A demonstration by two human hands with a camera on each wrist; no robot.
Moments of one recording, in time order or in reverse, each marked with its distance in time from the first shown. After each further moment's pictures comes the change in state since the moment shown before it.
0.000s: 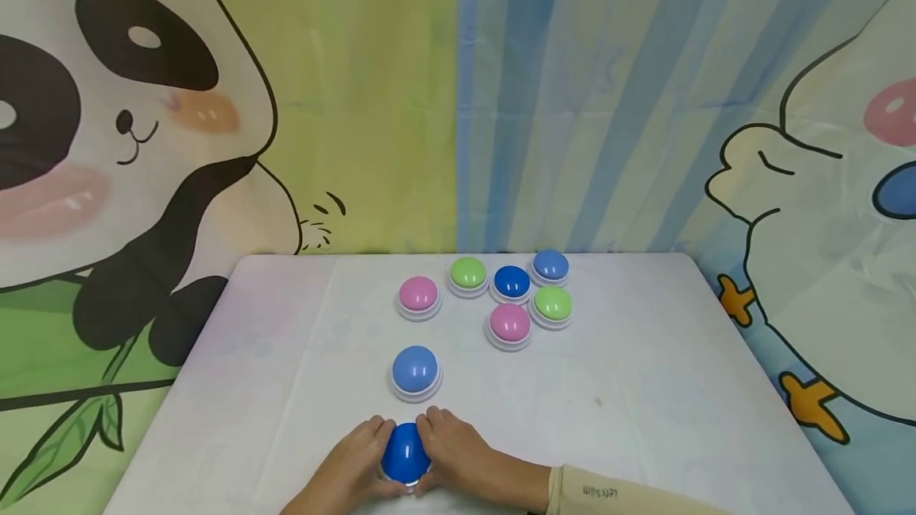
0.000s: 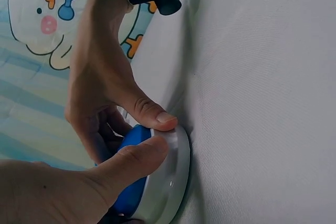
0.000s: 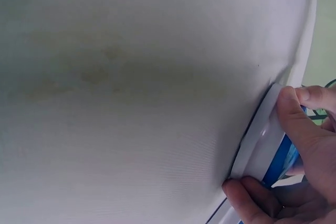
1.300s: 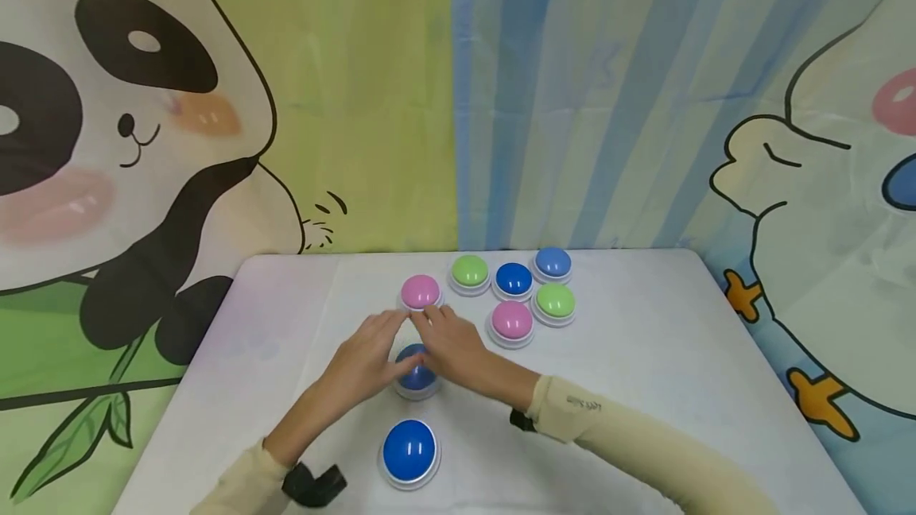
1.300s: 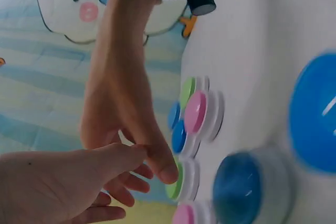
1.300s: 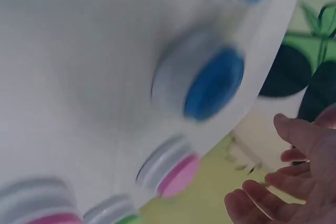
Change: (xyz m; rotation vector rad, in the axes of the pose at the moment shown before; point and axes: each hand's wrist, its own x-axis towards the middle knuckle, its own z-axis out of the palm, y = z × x) left_hand 0.083 -0.006 -0.079 -0.033 0.203 -0.030; right_hand 0.062 0.048 -0.080 -0.064 0.244 0.069
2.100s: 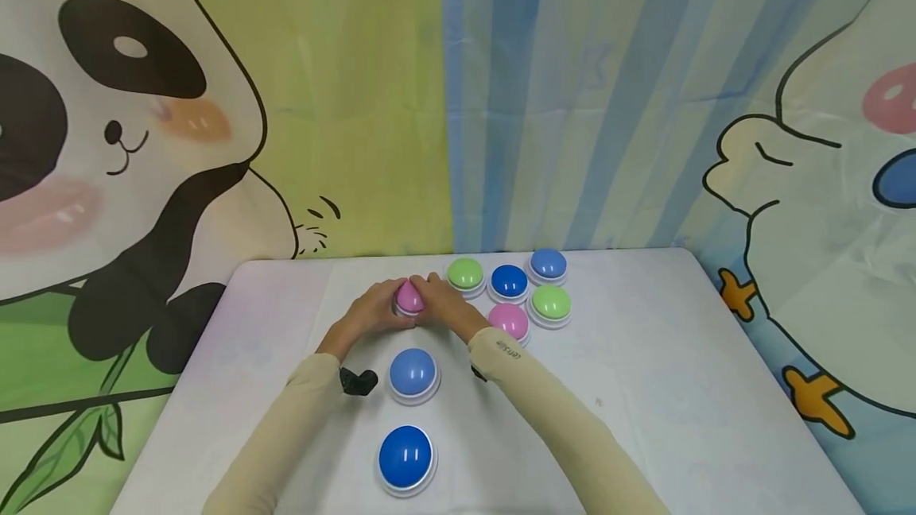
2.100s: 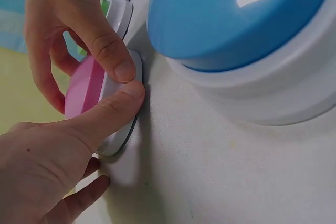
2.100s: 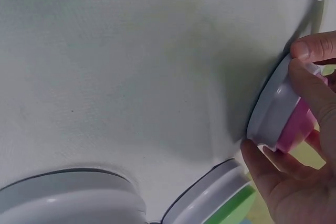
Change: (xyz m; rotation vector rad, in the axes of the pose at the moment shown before) left_hand 0.117 -0.102 0.062 -0.150 -0.136 -0.025; right_hand 0.102 0.060 0.060 0.266 -0.215 0.240
